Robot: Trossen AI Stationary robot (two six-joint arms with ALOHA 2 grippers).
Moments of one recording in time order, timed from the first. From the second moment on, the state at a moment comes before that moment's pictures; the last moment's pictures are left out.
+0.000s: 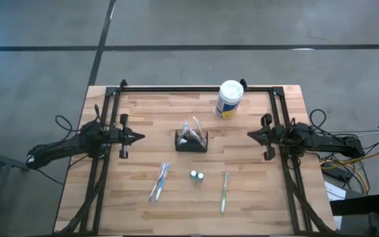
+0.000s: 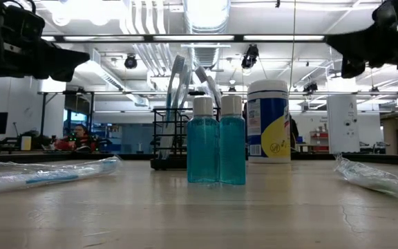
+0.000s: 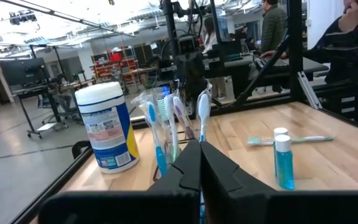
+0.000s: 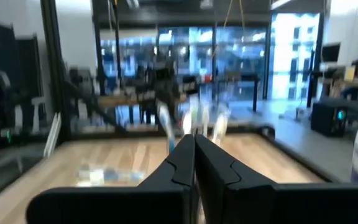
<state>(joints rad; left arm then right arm) 0.24 0.01 0.01 0.05 0.23 0.17 -0.05 0.01 0.01 0.17 0.00 0.05</state>
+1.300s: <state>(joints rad) 0.24 0.01 0.01 0.02 0.23 0.11 0.37 1.44 1.34 -0.85 0.10 0.58</state>
